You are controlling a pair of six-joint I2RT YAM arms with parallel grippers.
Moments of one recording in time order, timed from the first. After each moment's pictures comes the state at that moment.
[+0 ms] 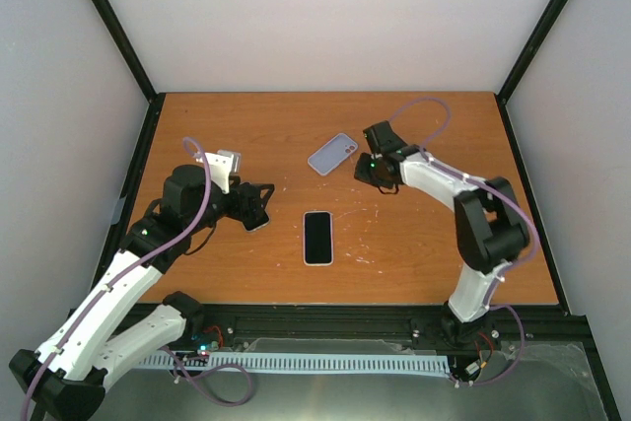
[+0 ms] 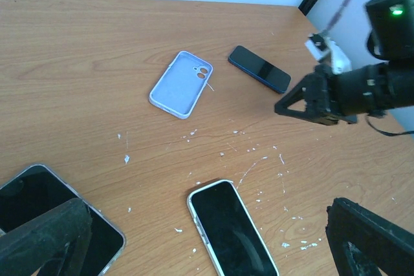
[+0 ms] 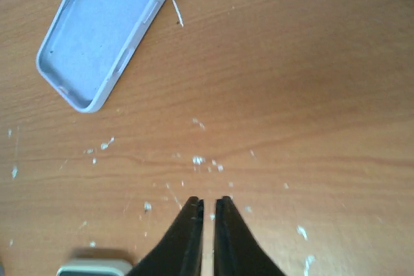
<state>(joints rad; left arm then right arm) -0.50 0.79 0.83 -0.51 0.13 -0.32 0.45 1.74 1.18 -0.47 -0.03 0.68</state>
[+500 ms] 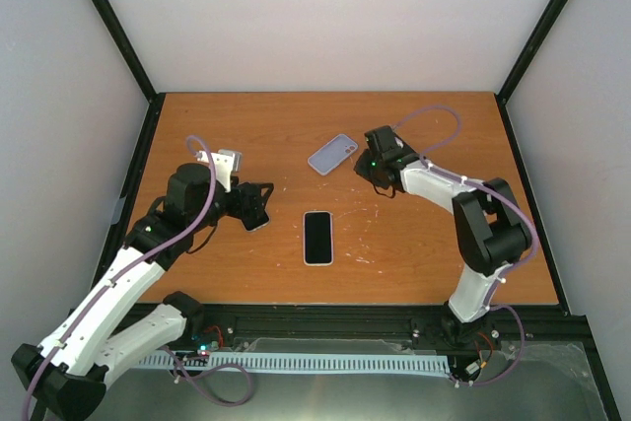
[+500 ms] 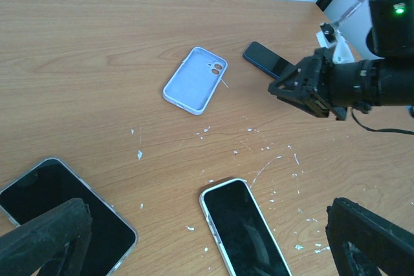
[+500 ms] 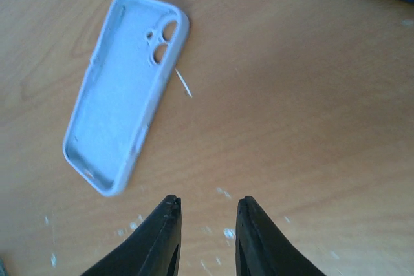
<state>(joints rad) -0.50 0.81 0.83 -0.52 0.09 -0.32 0.46 1.74 1.10 -0.26 0.04 0.87</state>
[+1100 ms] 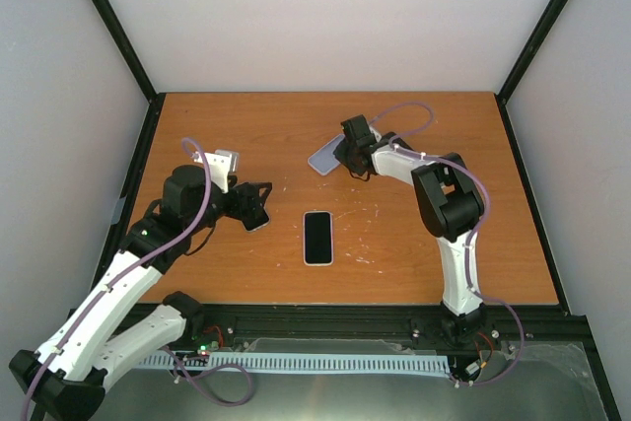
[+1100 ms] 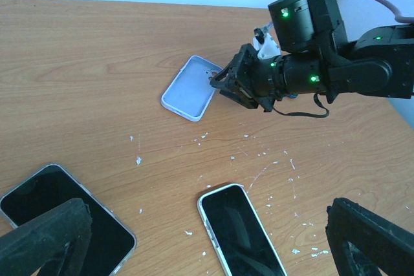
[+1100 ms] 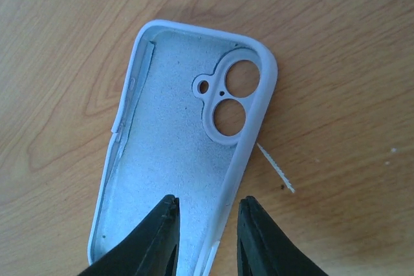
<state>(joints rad) -0.50 0.78 0.83 -0.51 0.08 -0.32 0.48 2.13 1.46 -0.20 0.05 1.04</state>
